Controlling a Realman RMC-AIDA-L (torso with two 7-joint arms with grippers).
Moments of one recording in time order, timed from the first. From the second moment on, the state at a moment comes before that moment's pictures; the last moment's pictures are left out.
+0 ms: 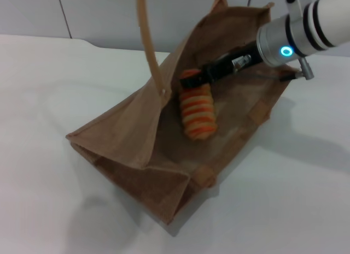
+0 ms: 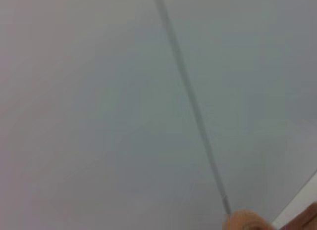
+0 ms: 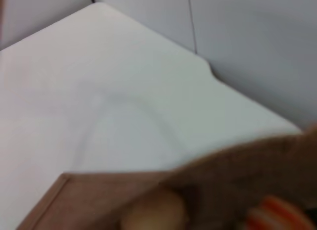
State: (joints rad) left arm -0.75 -2.03 1.23 1.87 -0.53 -1.37 0.43; right arm 1.09 2.02 -1.24 -0.56 0.98 1.07 -0.90
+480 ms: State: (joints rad) left arm -0.66 -2.02 1.16 1.83 -0.54 -1.32 0.47; right arm 0.80 1.98 -1.05 -0.86 0.87 1.23 -0.88
